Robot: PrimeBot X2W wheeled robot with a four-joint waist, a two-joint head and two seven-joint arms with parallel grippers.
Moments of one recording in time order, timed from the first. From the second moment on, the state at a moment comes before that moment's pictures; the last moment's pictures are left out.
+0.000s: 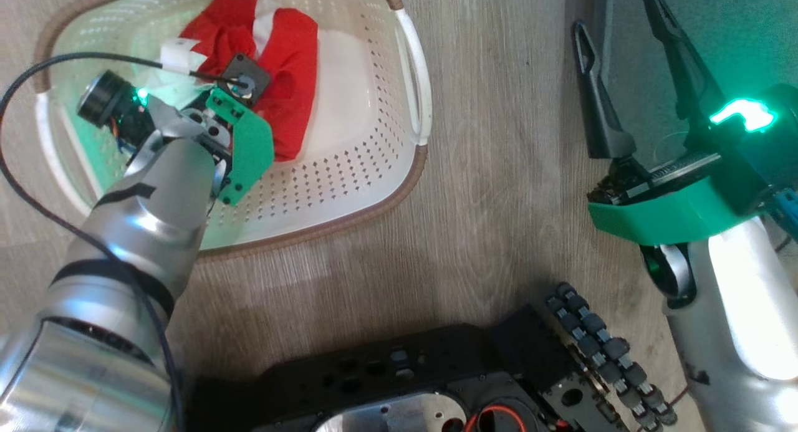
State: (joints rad) left arm -1.10 0.09 -0.69 1.30 -0.04 0.04 0.02; right arm -0.44 -0.17 0.19 -0.06 0.14 0.13 -0.26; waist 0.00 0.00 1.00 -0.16
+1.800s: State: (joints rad) left arm -0.40 0.07 -0.42 0.64 -0.24 0.11 -0.25; right arm -0.11 -0.17 0.18 0.16 0.19 0.13 -0.26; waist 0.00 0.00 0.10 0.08
